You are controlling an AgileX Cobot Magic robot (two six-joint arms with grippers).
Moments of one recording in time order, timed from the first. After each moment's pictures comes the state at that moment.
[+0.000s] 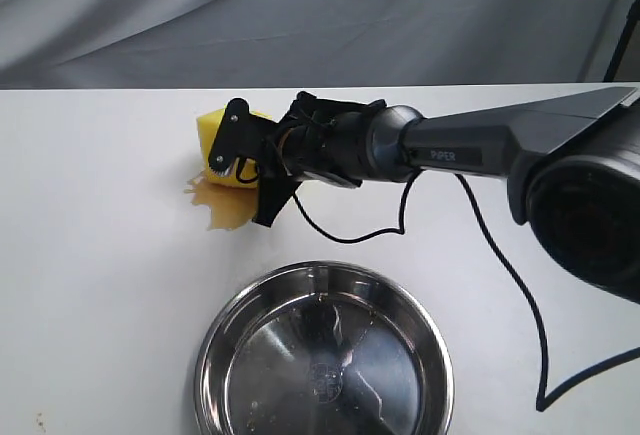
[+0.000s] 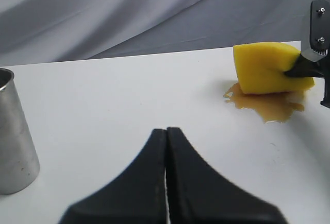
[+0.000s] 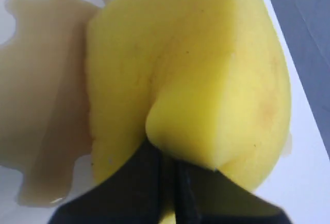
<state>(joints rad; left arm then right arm) -0.05 0.05 0.00 -0.01 0.27 0.07 0.67 2.38 -1.69 -0.73 0.18 -0.03</state>
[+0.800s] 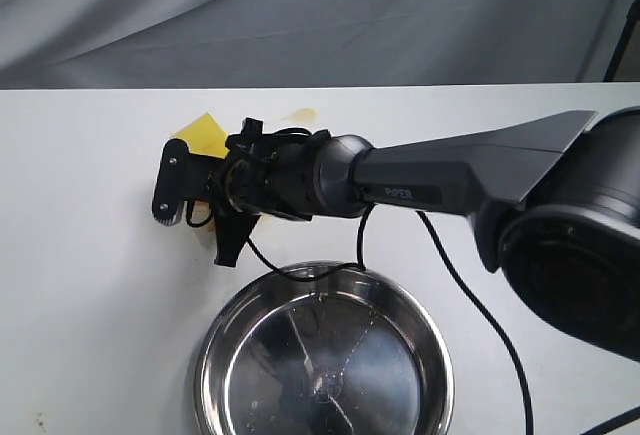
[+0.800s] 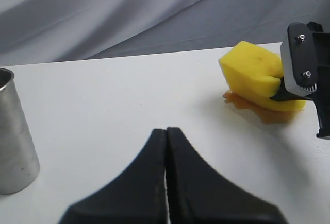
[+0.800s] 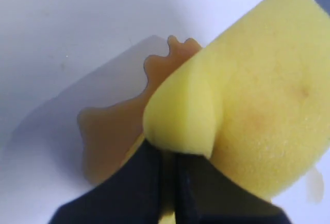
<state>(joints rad) -0.05 0.05 0.00 -0.01 0.27 0.07 0.82 2.36 -1.69 -0.73 0.28 -0.08</state>
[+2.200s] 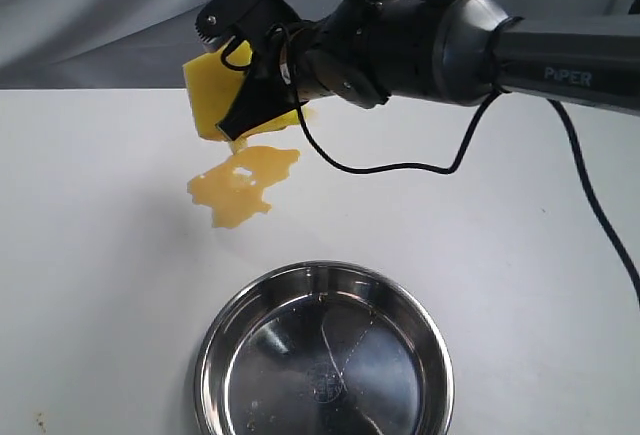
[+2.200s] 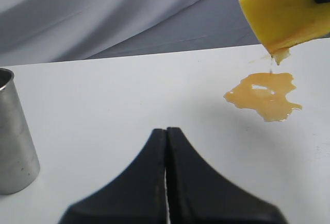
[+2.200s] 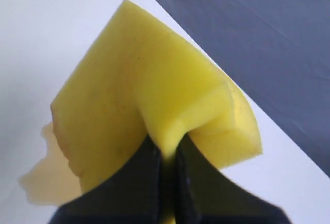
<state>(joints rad) -0.05 0.05 0.00 -0.01 0.27 0.07 0.69 2.06 -1.63 -0.48 0.30 0.13</state>
